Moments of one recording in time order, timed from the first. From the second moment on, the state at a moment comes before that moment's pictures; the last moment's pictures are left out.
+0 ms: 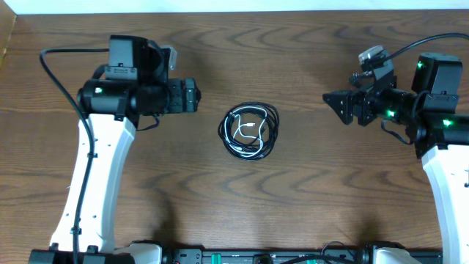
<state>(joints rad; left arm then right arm) -0.10 1.47 1.46 -1.03 0.28 -0.15 -0.05 1.30 1.17 -0.64 -0.71 -0.21</state>
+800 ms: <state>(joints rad) -0.37 1.81 1.46 -0.86 0.16 -0.53 -0.05 1.45 1.17 -0.62 -0.58 0.04</state>
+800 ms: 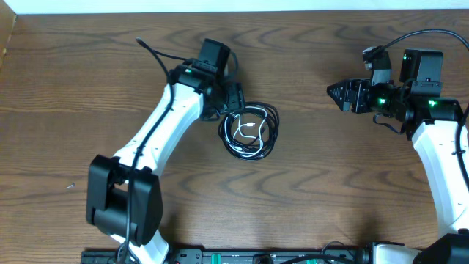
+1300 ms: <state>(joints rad) -0.41 1.86 1.46 -0.83 0.13 -0.59 -0.05 1.45 1.18 -0.62 -0.57 0.04</state>
